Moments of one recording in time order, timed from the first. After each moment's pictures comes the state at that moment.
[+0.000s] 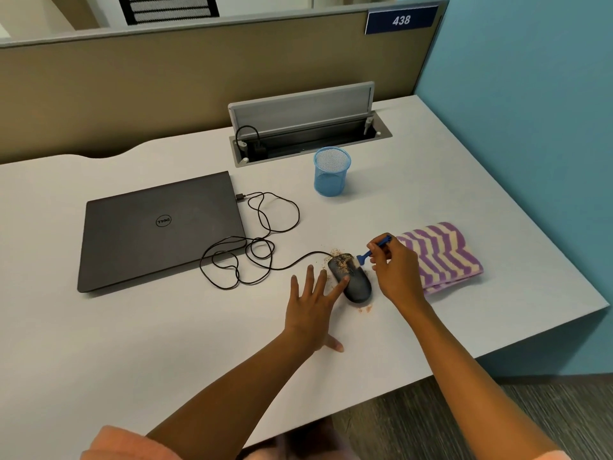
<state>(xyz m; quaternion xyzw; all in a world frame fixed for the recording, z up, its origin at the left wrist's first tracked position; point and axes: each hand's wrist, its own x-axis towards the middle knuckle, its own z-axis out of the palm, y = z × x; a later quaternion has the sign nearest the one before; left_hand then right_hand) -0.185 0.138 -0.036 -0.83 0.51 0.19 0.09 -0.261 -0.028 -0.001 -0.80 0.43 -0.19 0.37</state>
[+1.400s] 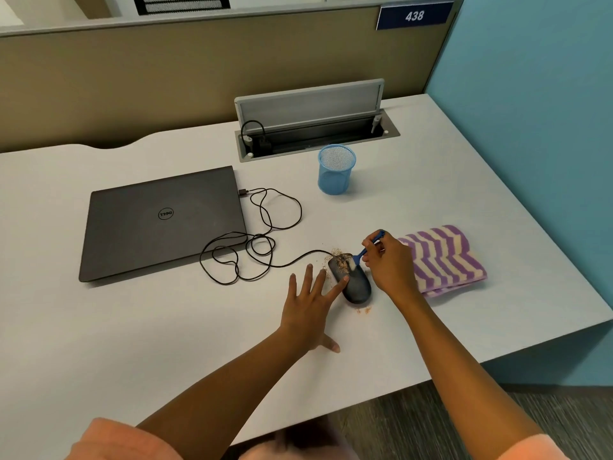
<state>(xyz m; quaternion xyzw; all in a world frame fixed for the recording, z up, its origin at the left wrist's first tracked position) -0.184 0.137 -0.038 -0.84 0.51 0.19 0.08 -0.245 -0.035 0.007 -0.82 0.43 -0.12 0.36</state>
